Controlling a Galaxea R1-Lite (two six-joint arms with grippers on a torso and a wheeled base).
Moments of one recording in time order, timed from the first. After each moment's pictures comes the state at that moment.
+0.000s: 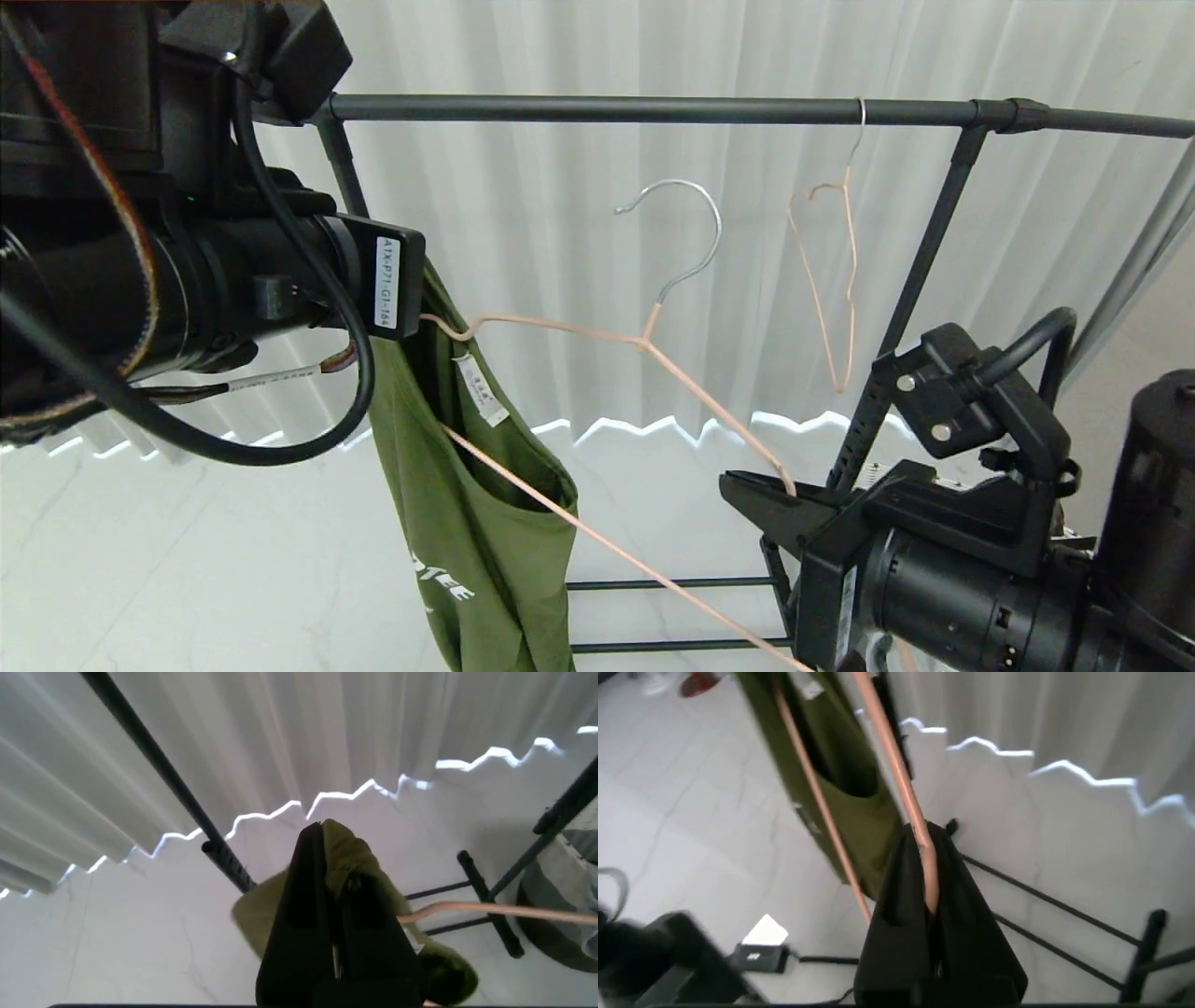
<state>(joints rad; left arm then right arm) -0.70 1.41 -1.27 0.17 0.56 0.07 1.16 1.45 -0.71 -0.51 -0.33 0.32</state>
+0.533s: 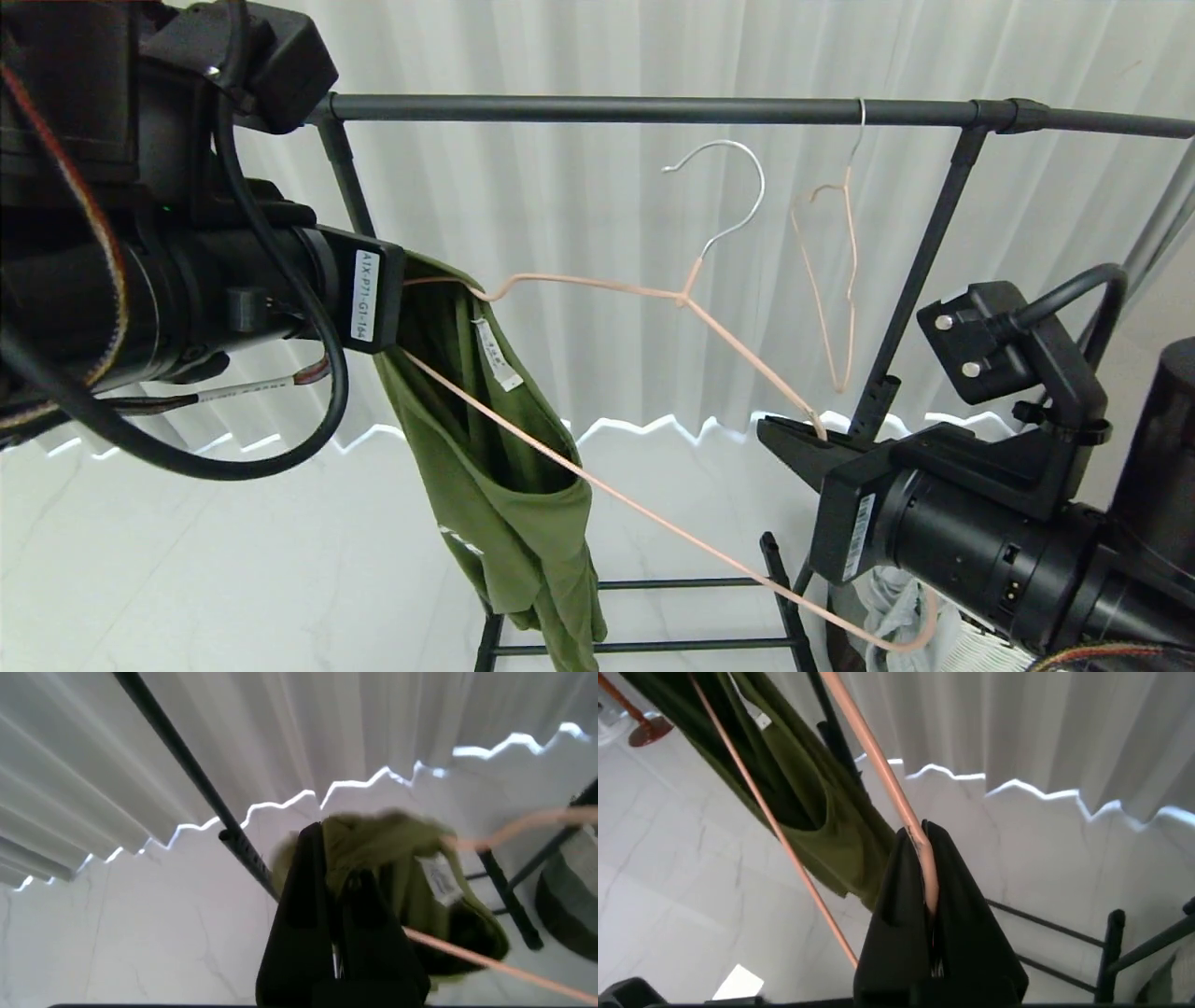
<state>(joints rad) -0.69 1.39 -1.27 0.23 0.56 0.08 1.12 1.44 -0.72 -0.57 -0.44 0.31</state>
